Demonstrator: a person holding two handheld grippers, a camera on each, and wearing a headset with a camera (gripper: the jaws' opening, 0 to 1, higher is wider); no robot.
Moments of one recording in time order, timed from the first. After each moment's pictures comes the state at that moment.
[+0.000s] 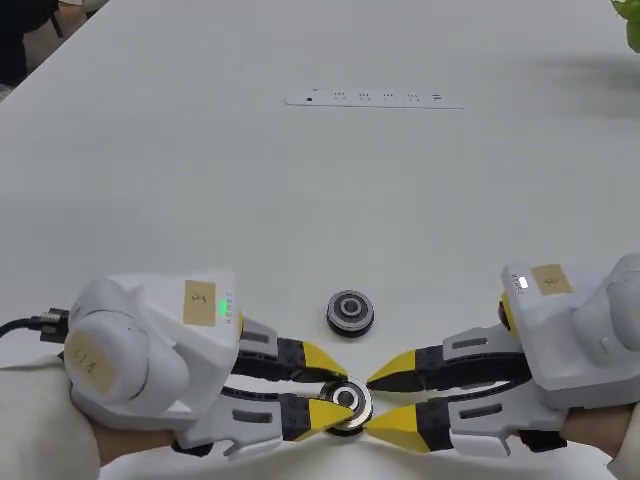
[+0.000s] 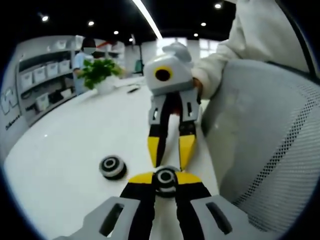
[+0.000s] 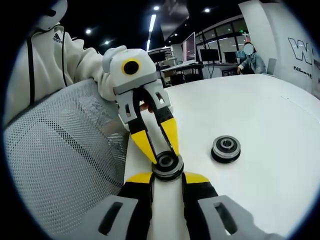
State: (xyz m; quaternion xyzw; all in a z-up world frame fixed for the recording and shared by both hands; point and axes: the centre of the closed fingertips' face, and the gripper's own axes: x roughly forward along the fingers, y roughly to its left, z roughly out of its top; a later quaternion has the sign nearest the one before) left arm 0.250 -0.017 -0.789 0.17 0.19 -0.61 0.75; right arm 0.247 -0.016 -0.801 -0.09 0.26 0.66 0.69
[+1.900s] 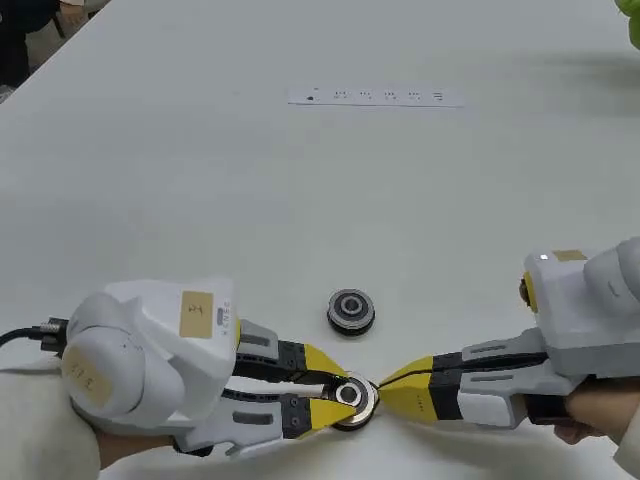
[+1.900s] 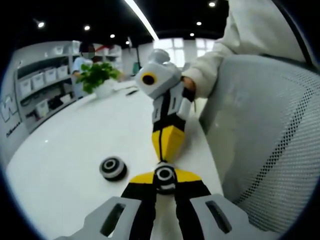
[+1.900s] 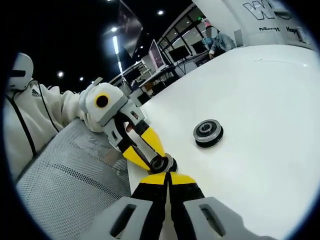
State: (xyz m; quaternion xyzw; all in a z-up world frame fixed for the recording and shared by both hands) left arm 0.251 -0.017 -0.792 0.18 0.17 -0.61 0.75; right arm 0.257 -0.025 -0.797 0.07 0.35 0.59 0.72
